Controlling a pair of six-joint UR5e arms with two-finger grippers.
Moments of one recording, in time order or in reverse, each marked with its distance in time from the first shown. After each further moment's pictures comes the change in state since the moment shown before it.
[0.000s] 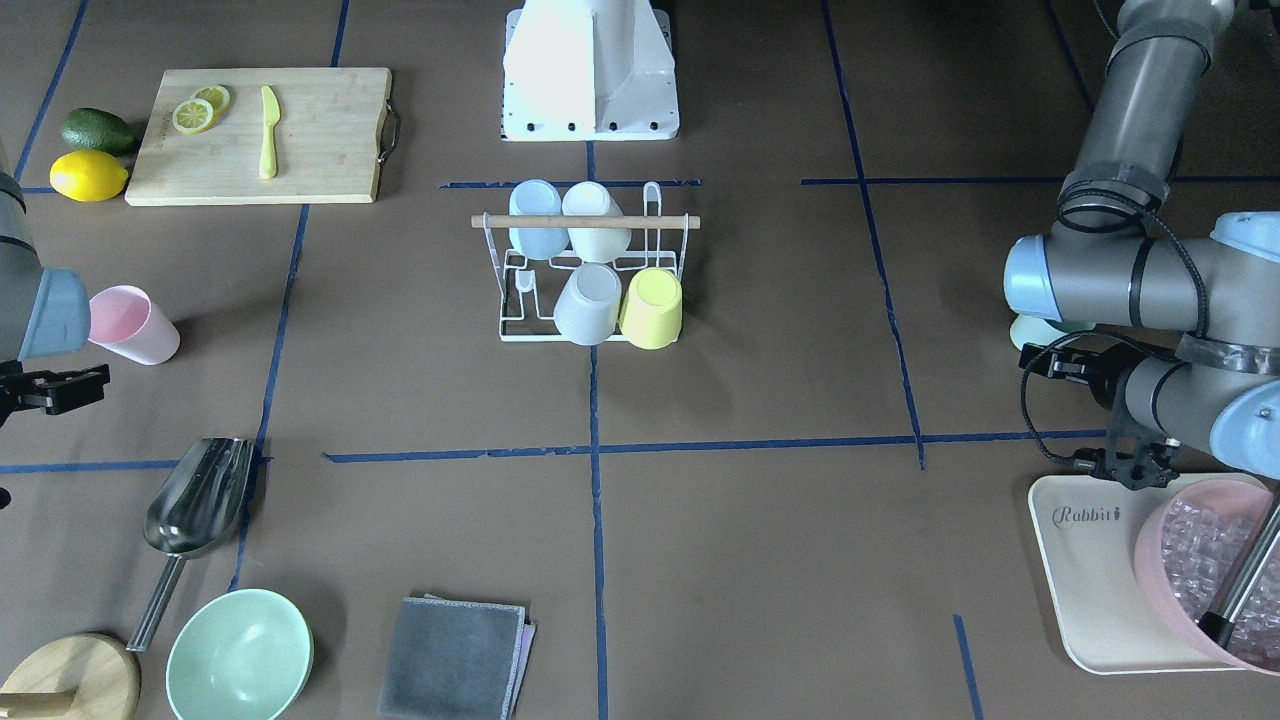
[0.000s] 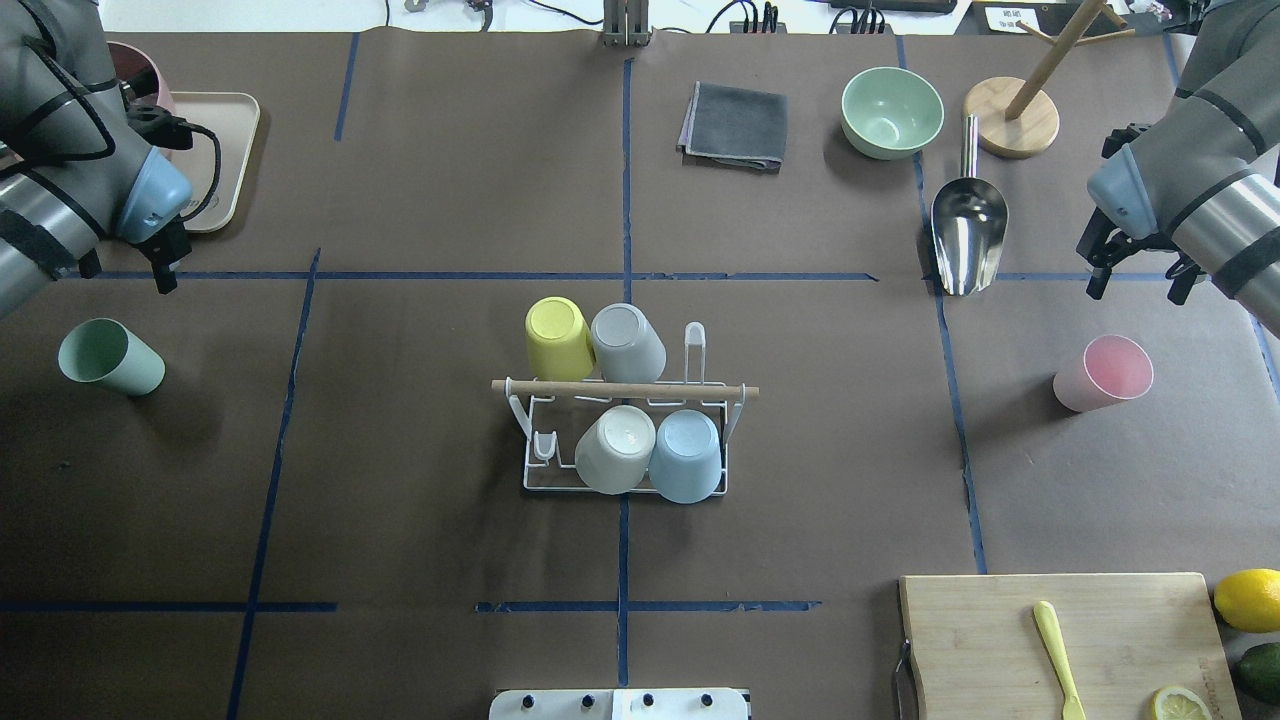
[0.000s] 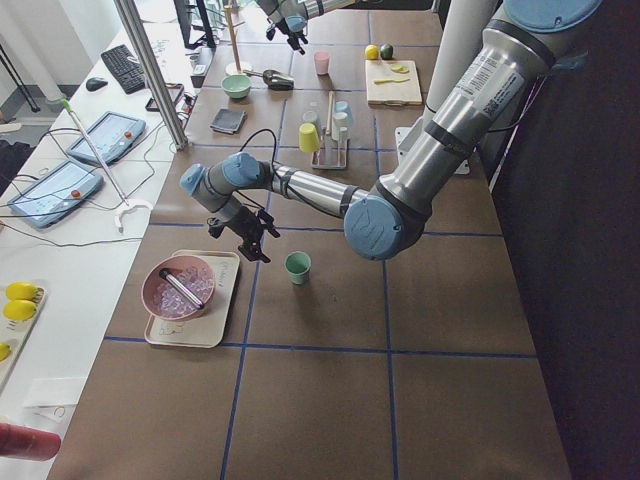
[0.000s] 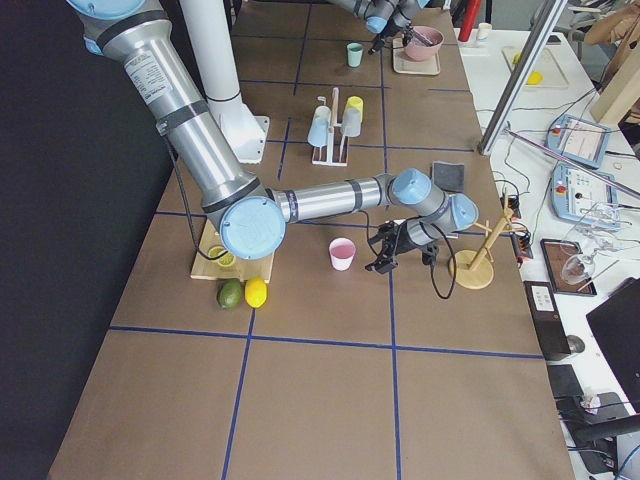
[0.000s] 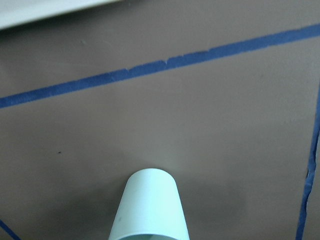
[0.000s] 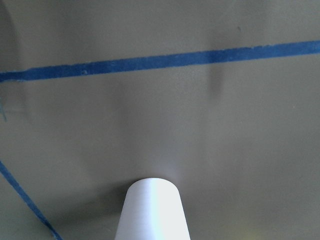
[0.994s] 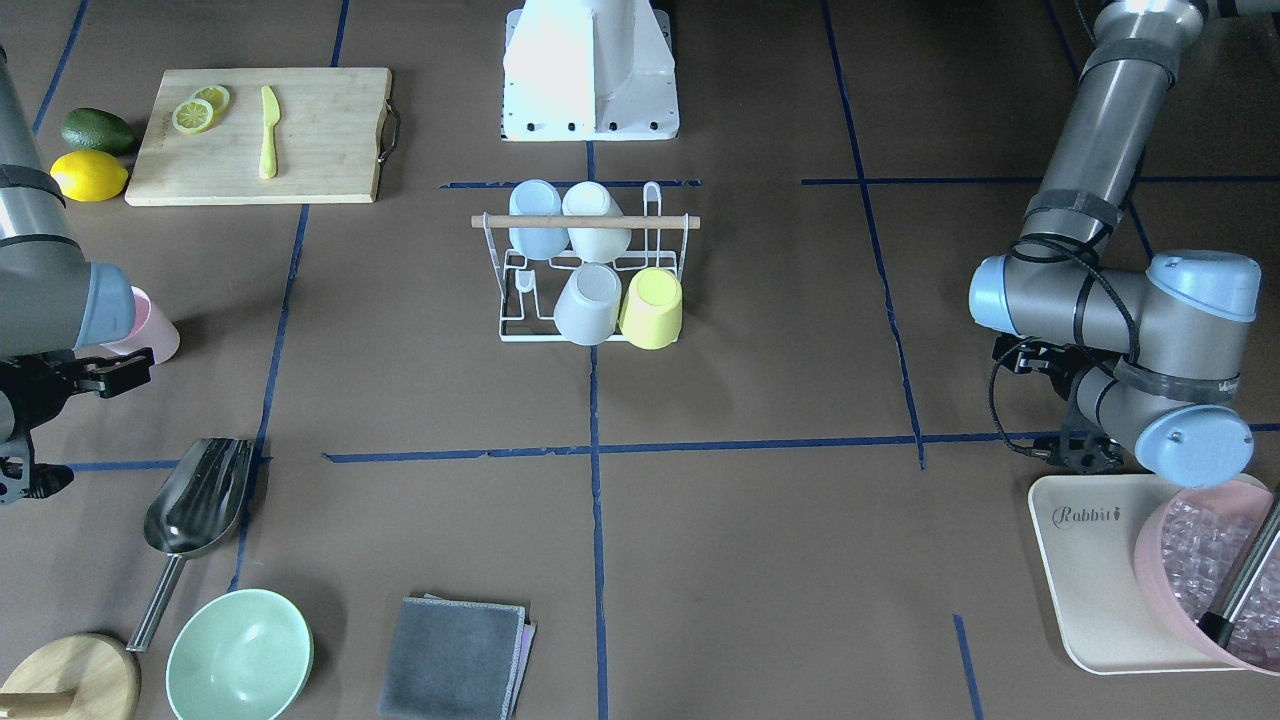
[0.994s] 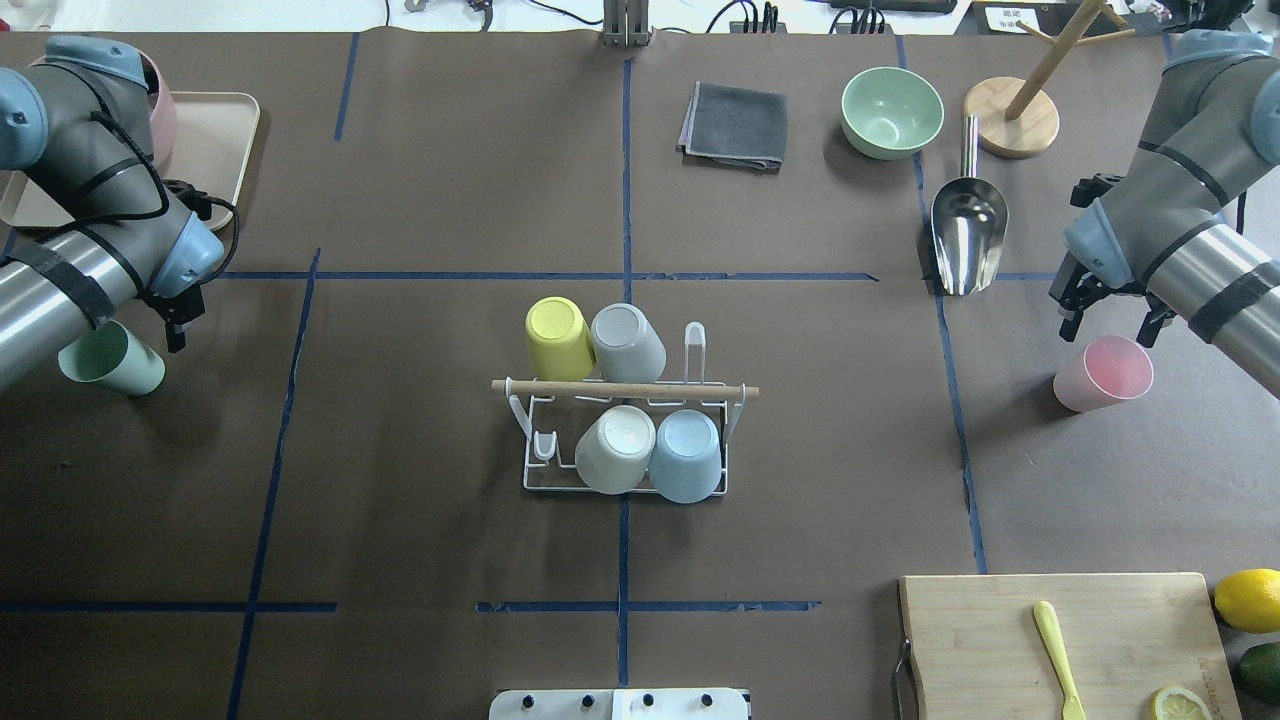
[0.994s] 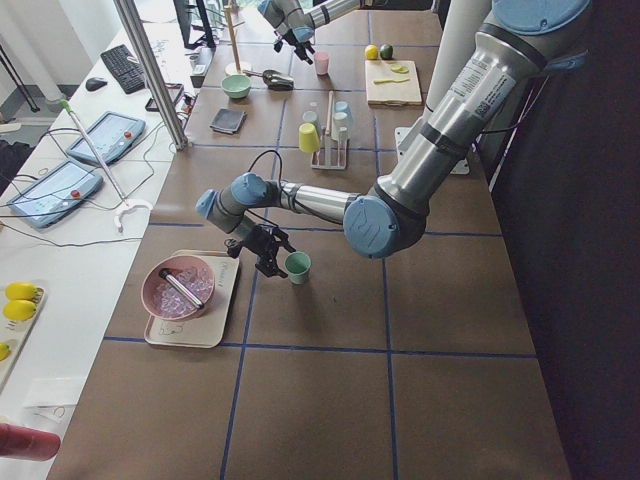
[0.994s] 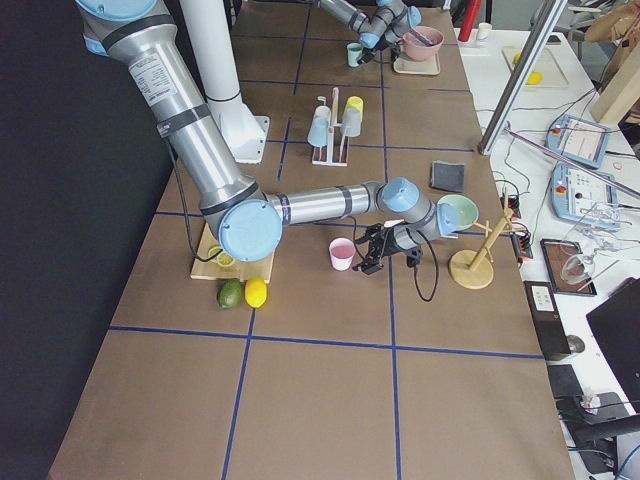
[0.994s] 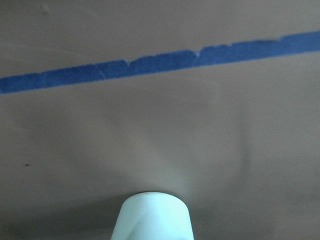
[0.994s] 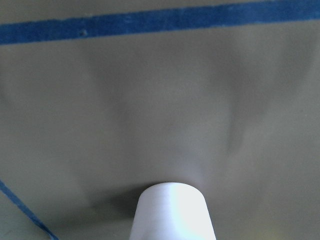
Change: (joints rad) left arm 0.079 0.009 0.110 0.006 0.003 0.000; right arm -0.067 -0.039 -0.003 0.011 0.064 -0.013
